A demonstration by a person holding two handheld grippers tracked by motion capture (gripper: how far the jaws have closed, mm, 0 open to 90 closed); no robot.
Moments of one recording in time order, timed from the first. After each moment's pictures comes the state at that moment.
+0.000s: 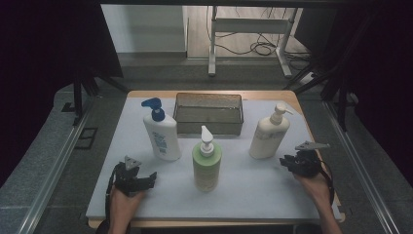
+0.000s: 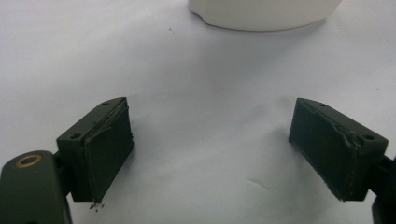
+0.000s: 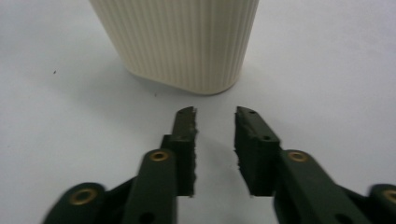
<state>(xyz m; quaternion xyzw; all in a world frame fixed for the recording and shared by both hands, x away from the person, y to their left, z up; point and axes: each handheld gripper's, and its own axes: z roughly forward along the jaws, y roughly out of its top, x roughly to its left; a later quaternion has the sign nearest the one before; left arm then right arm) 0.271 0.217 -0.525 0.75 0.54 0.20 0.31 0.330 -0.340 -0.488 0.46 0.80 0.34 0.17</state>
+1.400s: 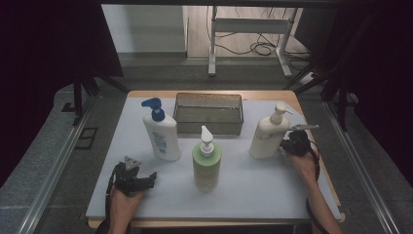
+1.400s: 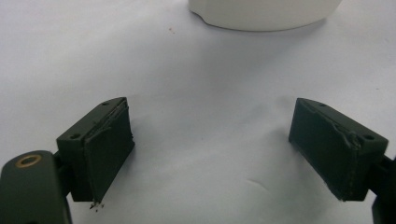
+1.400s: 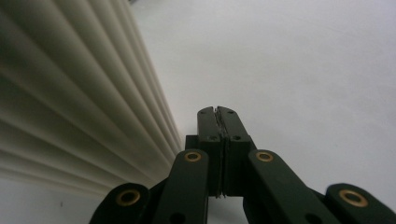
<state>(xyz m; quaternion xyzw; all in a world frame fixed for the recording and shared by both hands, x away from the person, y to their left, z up) 0.271 0.217 -0.525 0.76 0.54 0.20 0.31 0.410 -0.339 -0.508 0.47 0.79 0.36 0.16</state>
